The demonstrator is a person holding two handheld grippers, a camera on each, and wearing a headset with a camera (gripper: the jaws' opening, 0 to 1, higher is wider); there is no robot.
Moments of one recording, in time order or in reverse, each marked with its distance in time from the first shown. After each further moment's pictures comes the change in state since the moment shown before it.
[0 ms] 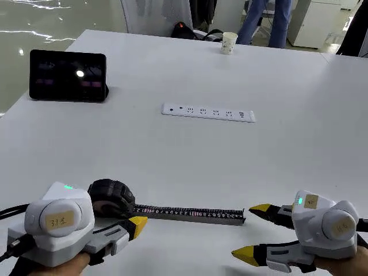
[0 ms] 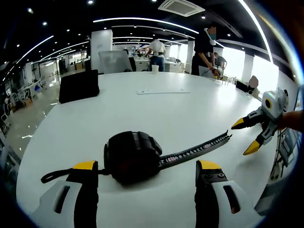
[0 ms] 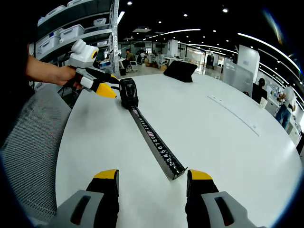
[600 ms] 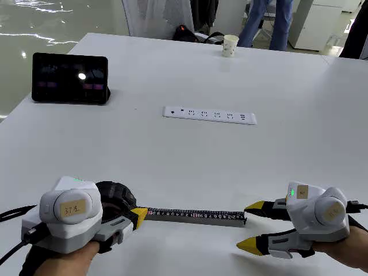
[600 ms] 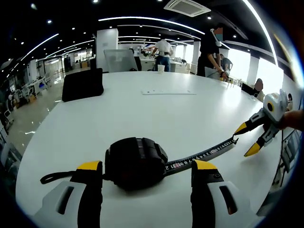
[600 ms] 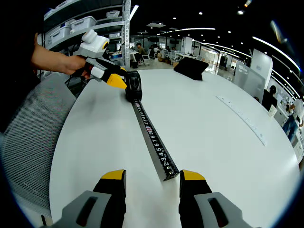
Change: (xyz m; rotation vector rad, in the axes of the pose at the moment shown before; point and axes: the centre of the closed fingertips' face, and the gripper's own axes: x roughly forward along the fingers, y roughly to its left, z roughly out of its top) left arm 0.013 0.006 0.006 -0.031 0.007 0.045; right arm 0.008 -0.014 -0.003 -0.093 0.050 0.077
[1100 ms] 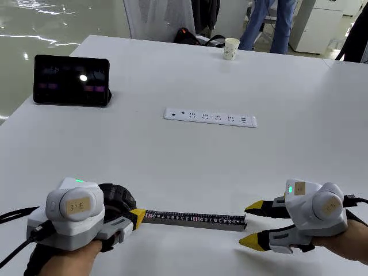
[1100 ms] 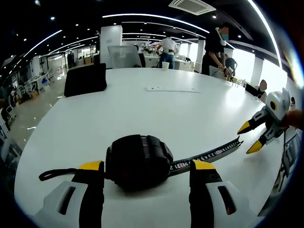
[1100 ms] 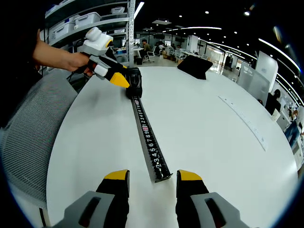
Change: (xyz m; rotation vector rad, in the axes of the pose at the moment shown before) left arm 0.008 0.005 -0.005 -0.027 0.025 0.026; right arm 0.002 -0.009 0.003 -0.045 0.034 0.028
